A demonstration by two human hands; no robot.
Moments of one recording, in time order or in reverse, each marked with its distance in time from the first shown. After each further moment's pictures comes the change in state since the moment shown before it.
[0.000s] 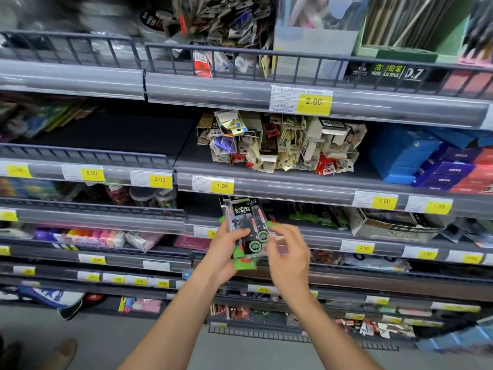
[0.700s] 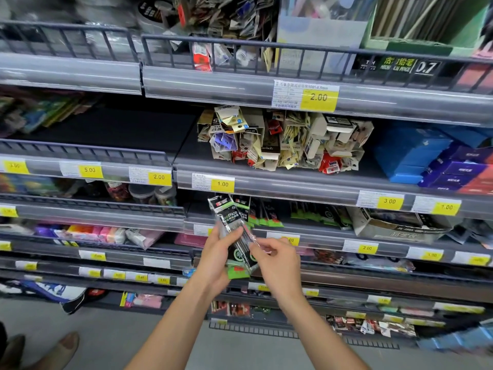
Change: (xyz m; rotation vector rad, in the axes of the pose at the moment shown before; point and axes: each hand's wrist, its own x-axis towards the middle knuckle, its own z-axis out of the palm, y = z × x) left_hand -0.009 -0.011 -0.018 0.020 0.075 0.084; right_hand -0.004 -0.012 0.013 0.046 -0.201 0.395
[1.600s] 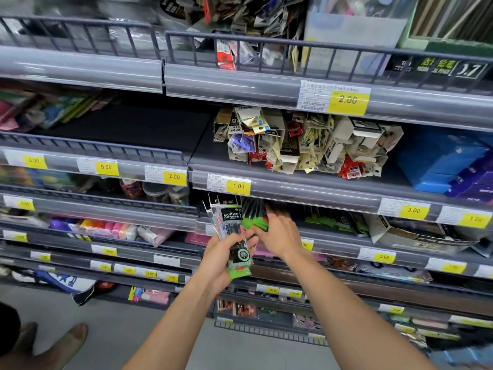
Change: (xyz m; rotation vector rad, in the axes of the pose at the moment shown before) left_hand 0.006 0.012 -0.020 -0.198 0.063 -0.108; right_hand 0.108 0.007 0.035 -0.888 -0.222 -0.259
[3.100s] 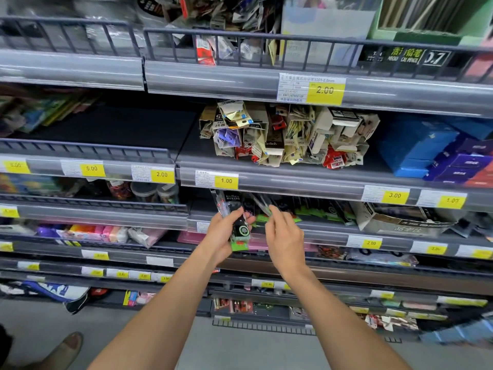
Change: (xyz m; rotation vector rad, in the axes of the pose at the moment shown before) left_hand 0.052 0.007 0.021 0.221 -0.014 0.016; right_hand -0.059 0.011 0.004 0.303 0.582 -0.097
